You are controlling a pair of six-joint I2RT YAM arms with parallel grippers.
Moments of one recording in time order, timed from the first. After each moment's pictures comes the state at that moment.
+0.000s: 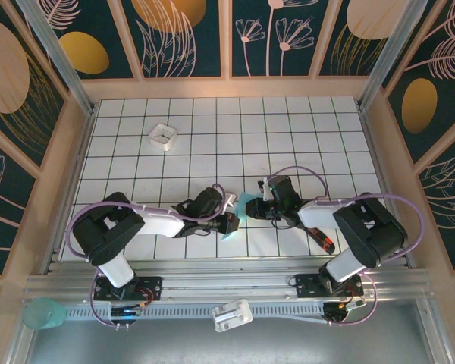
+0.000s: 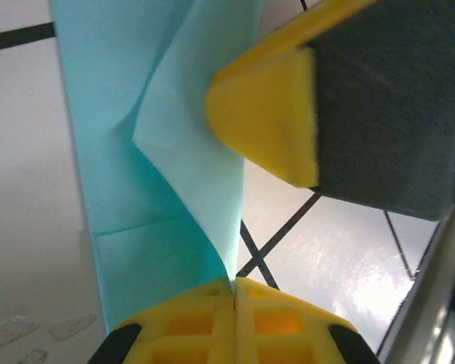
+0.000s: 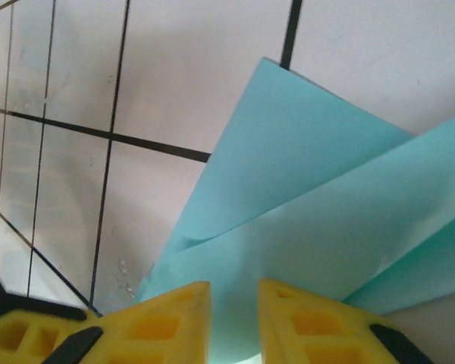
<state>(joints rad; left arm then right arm) -0.87 1.69 0.62 0.32 0.37 -0.68 0.60 1.52 0.49 0.22 -0.40 0.61</state>
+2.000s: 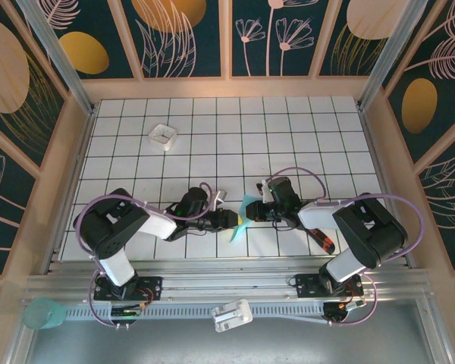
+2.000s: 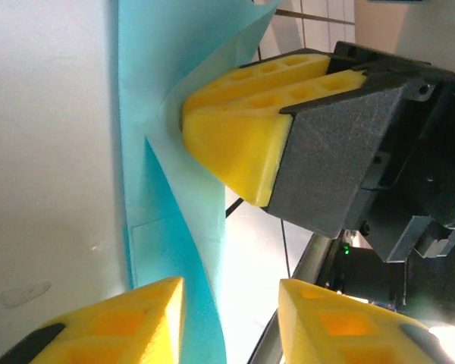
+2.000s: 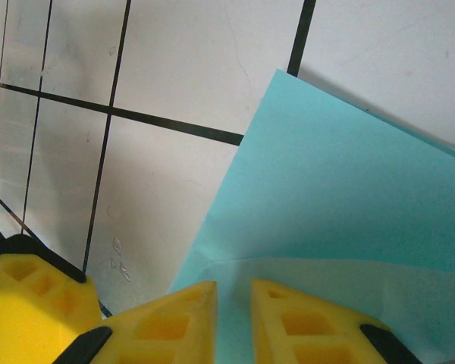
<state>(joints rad) -0.79 1.72 0.49 0.64 0.59 -0.99 0.60 1.53 0.48 0.22 -0.41 0.57</state>
